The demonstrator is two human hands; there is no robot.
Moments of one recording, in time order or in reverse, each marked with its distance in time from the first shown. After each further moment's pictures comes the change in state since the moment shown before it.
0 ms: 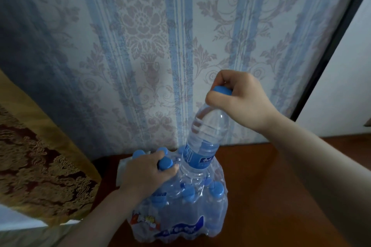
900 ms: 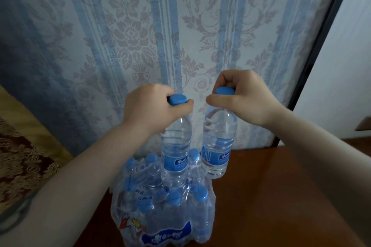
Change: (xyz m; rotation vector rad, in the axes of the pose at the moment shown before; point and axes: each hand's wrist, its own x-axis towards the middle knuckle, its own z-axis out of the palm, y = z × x) left_hand 0.073 0.120 -0.114 0.011 0.393 0.188; right_hand 0.003 0.011 -0.049 -0.062 -0.020 -0.020
